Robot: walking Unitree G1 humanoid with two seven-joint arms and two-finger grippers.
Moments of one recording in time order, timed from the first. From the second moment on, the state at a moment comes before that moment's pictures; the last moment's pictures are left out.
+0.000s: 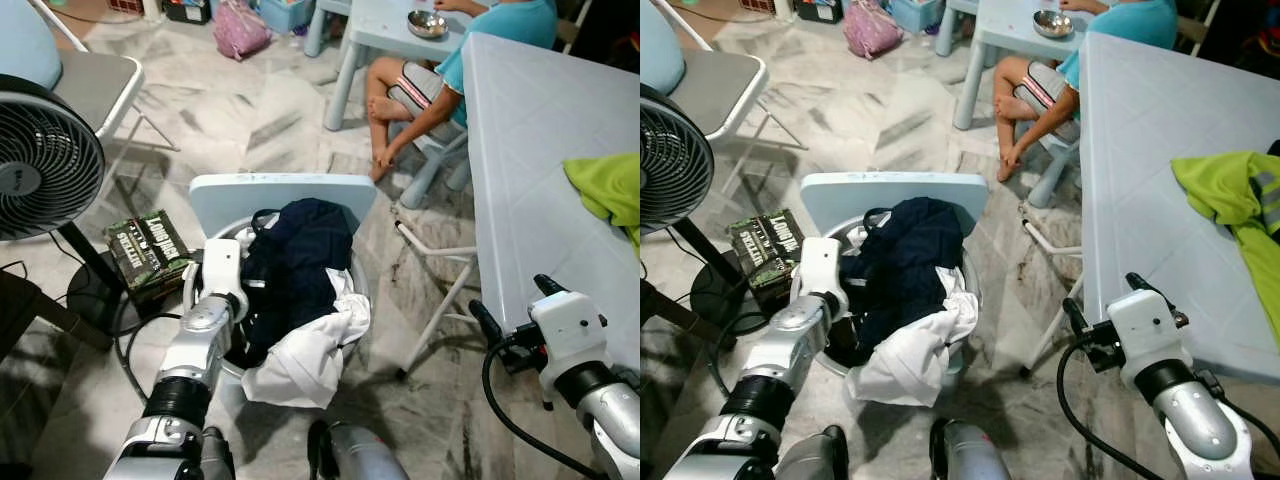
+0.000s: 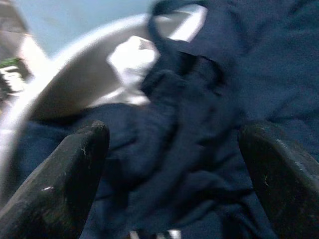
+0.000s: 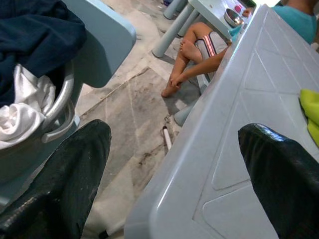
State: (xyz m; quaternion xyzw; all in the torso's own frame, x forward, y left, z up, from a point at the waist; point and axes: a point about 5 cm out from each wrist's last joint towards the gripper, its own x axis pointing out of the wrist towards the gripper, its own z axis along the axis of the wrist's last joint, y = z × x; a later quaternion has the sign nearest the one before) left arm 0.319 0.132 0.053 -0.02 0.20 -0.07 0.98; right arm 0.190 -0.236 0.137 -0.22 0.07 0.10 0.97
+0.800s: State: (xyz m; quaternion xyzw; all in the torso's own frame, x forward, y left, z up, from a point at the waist) left arm 0.324 0.145 0.026 0.00 0.27 -0.08 0.96; right arm 0.197 -0.192 0.143 -0.11 0.09 0.29 0.95
